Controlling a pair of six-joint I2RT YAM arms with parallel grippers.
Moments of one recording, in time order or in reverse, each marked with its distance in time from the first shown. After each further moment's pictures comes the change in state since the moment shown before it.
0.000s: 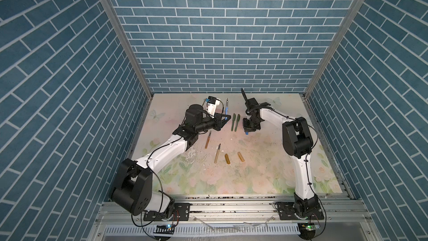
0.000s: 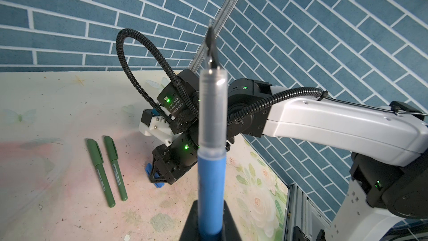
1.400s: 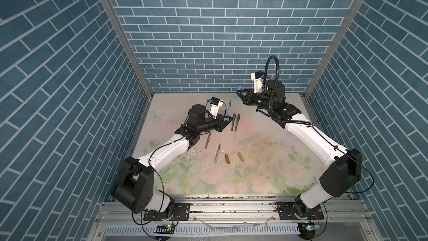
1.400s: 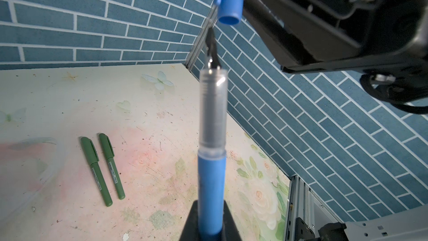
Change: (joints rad) left arm -0.026 0.021 0.015 -0.024 0.003 0.043; right arm 0.099 -0.664 -0.283 0.763 -0.155 0.136
